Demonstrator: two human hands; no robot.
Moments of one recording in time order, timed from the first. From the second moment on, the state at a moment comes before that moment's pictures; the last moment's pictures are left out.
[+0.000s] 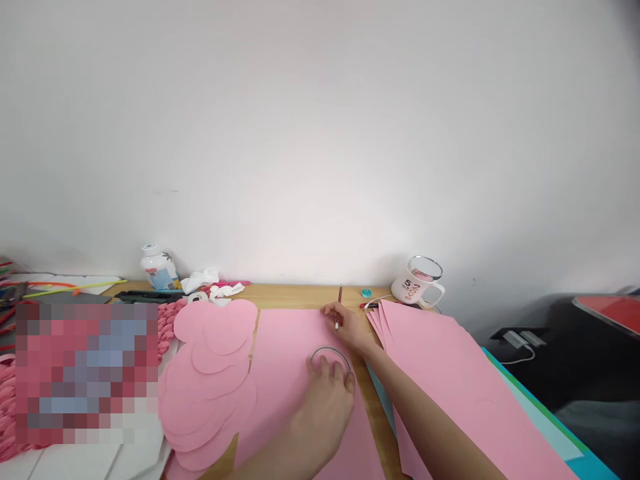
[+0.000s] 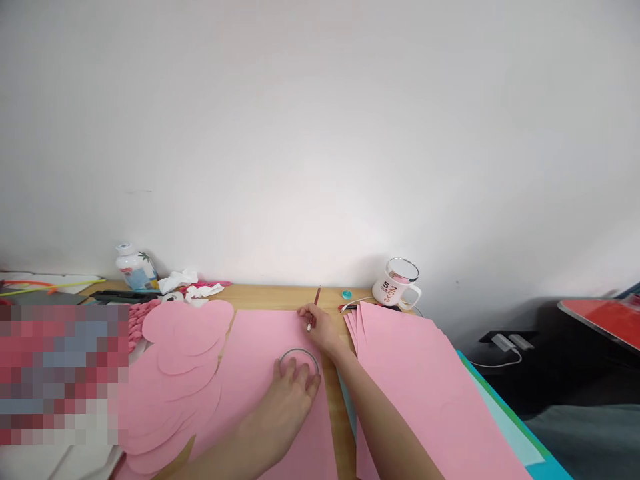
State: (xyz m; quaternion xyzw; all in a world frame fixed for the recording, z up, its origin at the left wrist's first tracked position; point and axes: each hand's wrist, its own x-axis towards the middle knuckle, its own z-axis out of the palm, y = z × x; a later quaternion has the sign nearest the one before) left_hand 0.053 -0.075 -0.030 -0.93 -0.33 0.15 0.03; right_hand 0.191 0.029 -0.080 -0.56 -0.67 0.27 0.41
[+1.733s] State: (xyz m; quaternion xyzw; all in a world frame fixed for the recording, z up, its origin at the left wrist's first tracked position) left_hand 0.035 -0.050 -0.020 -0.93 -0.33 0.15 0.03; right_hand 0.185 0.015 -0.069 -0.54 -0.54 0.44 0.47
